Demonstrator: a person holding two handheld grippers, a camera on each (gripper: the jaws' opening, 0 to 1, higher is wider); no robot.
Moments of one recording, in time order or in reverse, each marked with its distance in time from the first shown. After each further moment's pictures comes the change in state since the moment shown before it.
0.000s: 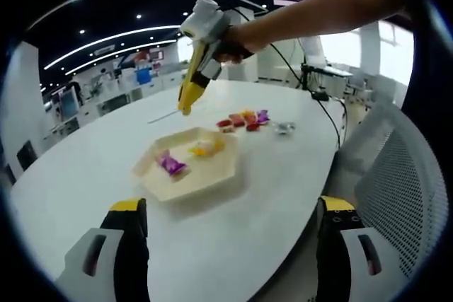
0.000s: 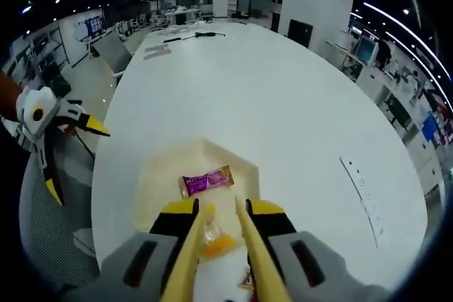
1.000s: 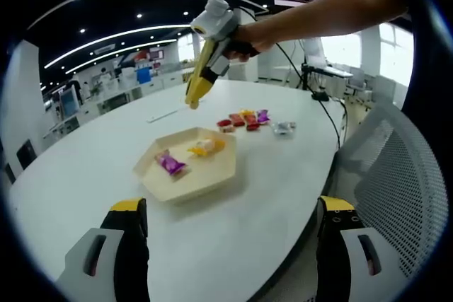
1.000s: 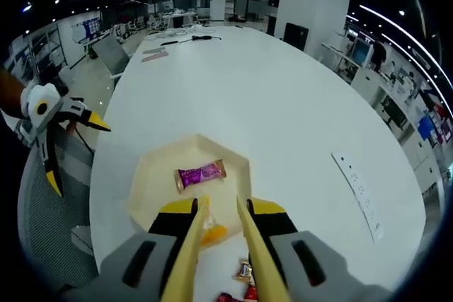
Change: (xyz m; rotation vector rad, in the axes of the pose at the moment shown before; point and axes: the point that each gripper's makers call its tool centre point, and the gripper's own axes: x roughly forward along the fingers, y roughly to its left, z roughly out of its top) left arm 0.000 0.000 -0.001 -0.003 0.002 0.000; right arm -0.016 -0.006 -0.016 0.007 -0.017 -0.021
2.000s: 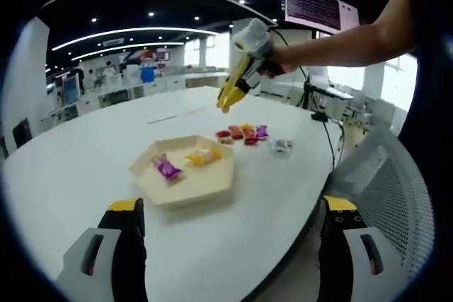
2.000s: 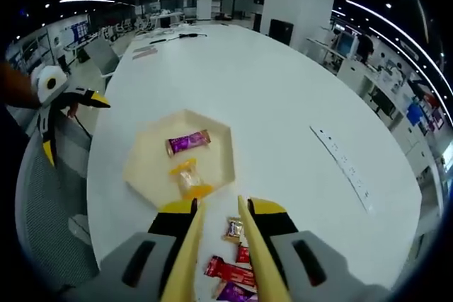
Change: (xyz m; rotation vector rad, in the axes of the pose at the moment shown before) left arm -0.004 0.001 0.014 -0.137 -0.075 -0.017; right arm -0.047 -0.015 -0.058 0.051 0.014 -0.070
